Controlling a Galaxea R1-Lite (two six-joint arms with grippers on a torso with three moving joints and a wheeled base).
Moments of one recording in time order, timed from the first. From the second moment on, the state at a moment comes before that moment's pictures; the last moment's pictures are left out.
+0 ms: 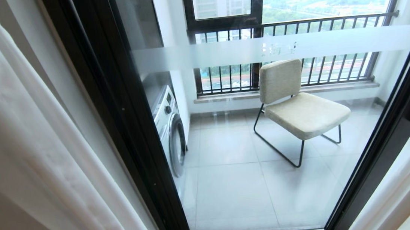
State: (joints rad) left arm 0.08 1.25 -1.04 -0.57 -0.26 -0.18; right arm 0.00 0.00 0.00 0.00 0.02 -0.09
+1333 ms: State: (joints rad) left arm 0.00 1.20 -0.92 -0.57 -0.26 -0.15; right arm 0.00 0.00 0.00 0.00 0.02 -0.09
